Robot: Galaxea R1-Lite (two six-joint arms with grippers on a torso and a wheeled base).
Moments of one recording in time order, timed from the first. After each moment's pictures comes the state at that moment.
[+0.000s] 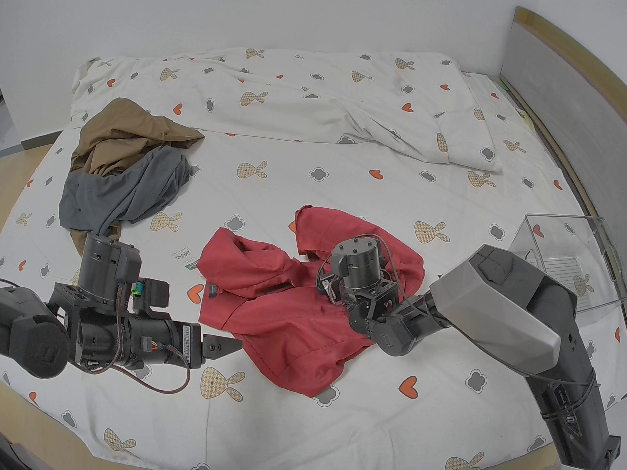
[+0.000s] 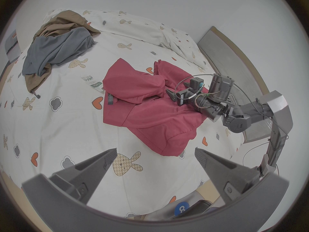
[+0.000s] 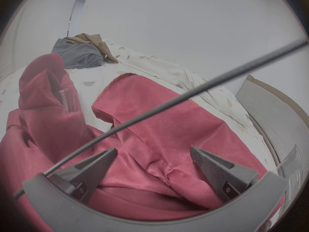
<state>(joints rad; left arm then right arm) -0.40 1.61 -0.66 -0.21 -0.17 -0.27 0.67 2.56 -1.55 -0.72 -0.58 -0.22</state>
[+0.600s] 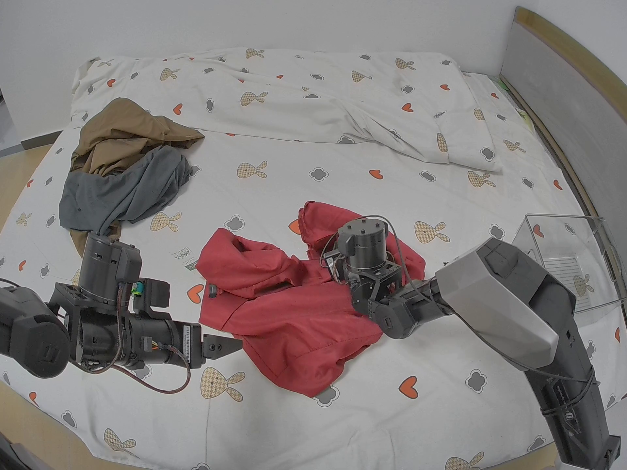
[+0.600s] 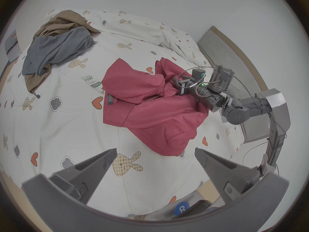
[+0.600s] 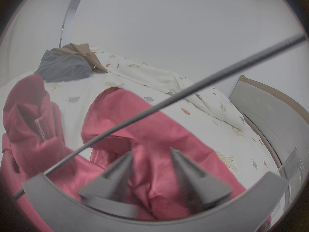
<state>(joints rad) -0.40 1.62 -0.66 -0.21 -0.17 -0.26 0.63 2.58 -1.67 -0.71 -0.58 -0.22</state>
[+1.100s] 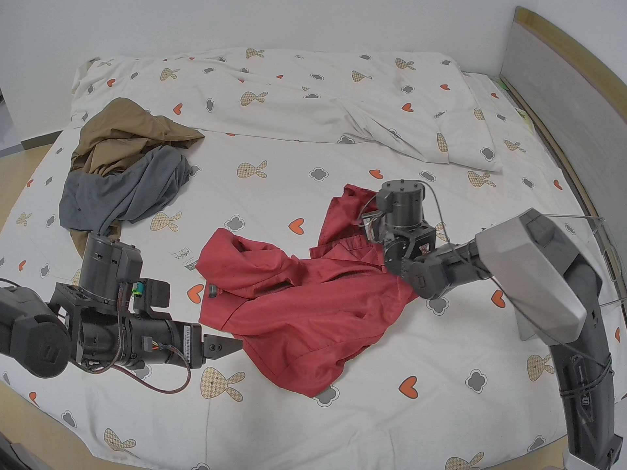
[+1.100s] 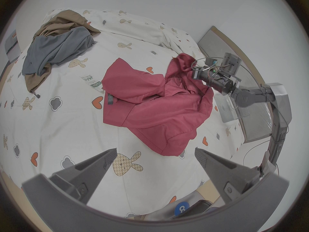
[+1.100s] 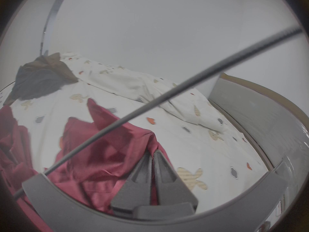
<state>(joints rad) -0.40 1.62 -0.66 -0.21 -0.17 -0.27 0.52 2.50 -1.71 -0.64 -0.63 -0.19</state>
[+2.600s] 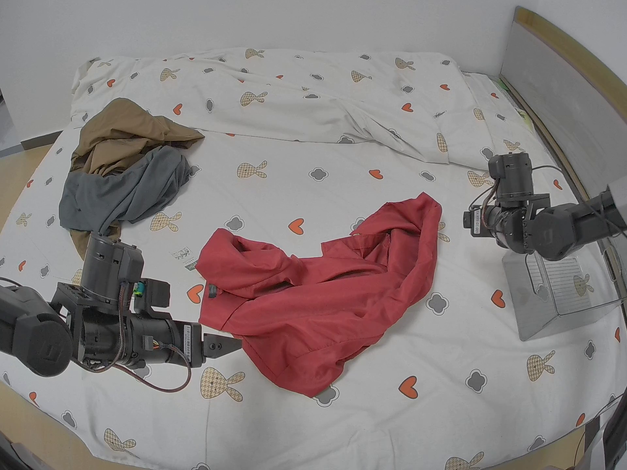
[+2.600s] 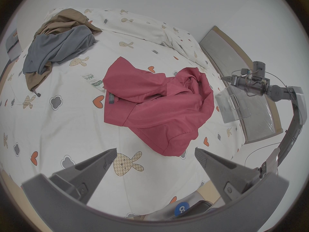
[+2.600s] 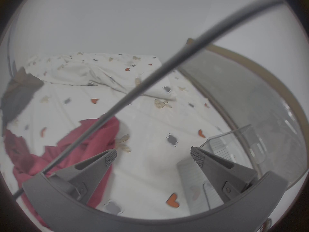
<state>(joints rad) -0.39 1.63 -0.66 -0.21 -0.17 -0.27 0.27 2.00 -1.25 -0.26 -0.58 0.12</state>
